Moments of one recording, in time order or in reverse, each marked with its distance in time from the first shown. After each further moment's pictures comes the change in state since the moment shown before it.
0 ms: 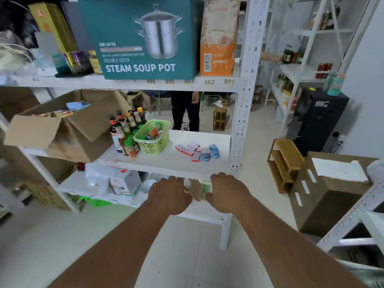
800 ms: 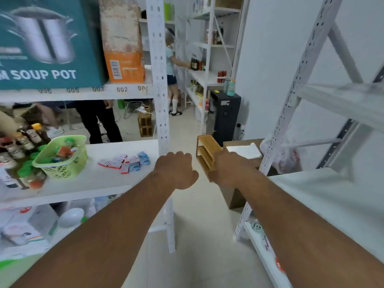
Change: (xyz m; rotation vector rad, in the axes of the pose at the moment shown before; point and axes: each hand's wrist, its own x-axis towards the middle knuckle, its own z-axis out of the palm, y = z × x) left_hand 0.022 0.167 -0.062 0.070 0.057 0.526; right_hand -0.091 0.115 -0.080 -0.025 0.100 0.471
